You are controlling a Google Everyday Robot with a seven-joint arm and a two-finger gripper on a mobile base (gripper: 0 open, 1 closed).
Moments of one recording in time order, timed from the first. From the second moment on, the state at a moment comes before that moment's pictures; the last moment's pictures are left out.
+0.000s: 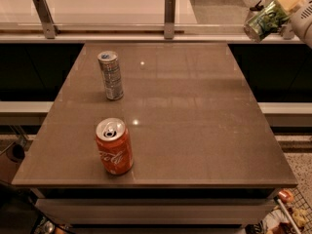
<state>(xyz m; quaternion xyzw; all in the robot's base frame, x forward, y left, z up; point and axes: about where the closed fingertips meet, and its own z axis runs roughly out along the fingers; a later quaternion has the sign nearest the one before) 0.699 -0.351 1.046 0.21 0.66 0.24 0.68</state>
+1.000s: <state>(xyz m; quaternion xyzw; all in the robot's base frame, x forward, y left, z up) 0.683 -0.379 1.000 0.09 0.71 0.12 0.69</state>
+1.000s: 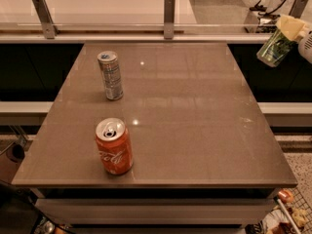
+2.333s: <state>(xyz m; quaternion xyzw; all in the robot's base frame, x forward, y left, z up) 0.678 -0.327 1.015 0.00 0.65 0.12 0.75</state>
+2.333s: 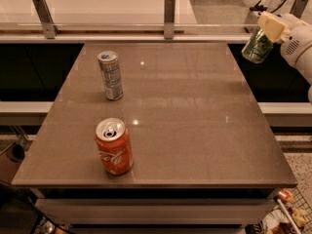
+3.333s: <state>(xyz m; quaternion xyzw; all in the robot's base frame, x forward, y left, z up) 0.655 -0.312 1.036 -0.12 0.61 0.11 0.78</state>
